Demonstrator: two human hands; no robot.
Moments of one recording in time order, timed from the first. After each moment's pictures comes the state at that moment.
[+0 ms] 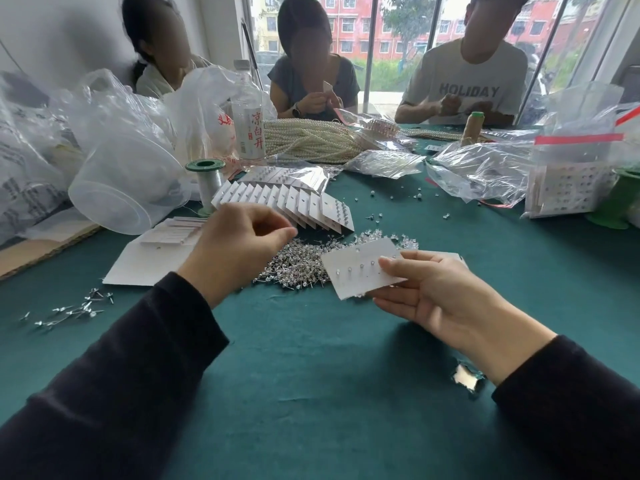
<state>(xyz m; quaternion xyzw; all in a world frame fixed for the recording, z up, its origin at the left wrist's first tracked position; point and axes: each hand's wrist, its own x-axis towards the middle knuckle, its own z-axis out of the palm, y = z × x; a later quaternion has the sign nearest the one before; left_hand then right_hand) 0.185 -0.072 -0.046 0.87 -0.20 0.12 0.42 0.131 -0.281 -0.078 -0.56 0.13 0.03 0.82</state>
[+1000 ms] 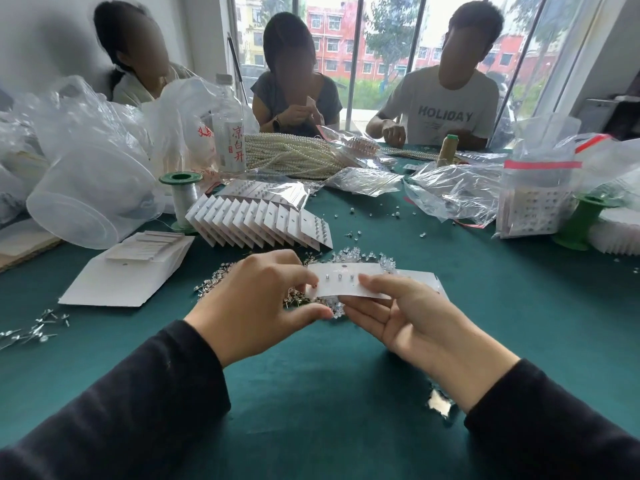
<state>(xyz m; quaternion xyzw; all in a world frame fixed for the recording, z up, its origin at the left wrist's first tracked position) 0.169 -0.095 -0.066 0.87 -0.40 0.16 0.25 0.131 -0.275 -0.074 -0.47 0.16 0.05 0.87</state>
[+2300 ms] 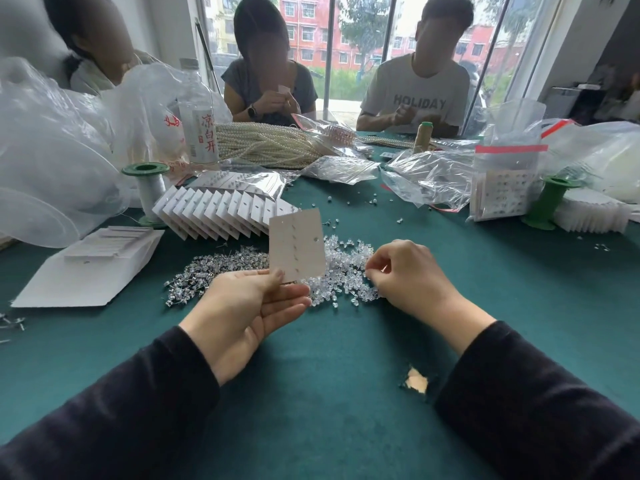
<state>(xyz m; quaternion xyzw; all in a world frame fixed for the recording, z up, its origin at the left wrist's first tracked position) 0.160 -0.125 -0.077 0.55 0.05 -0.20 0.81 0.151 -0.323 -0.085 -0.96 0.04 -0.18 0.21</state>
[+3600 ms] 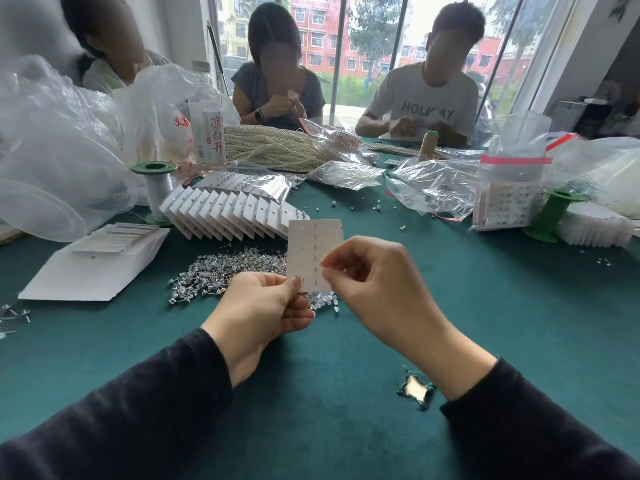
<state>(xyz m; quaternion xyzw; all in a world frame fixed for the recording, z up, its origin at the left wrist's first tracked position) 0.156 -0.137 -0.083 0.63 0.01 -0.15 0.76 0.123 -0.268 -0.066 -0.88 -0.05 -0.24 0.41</state>
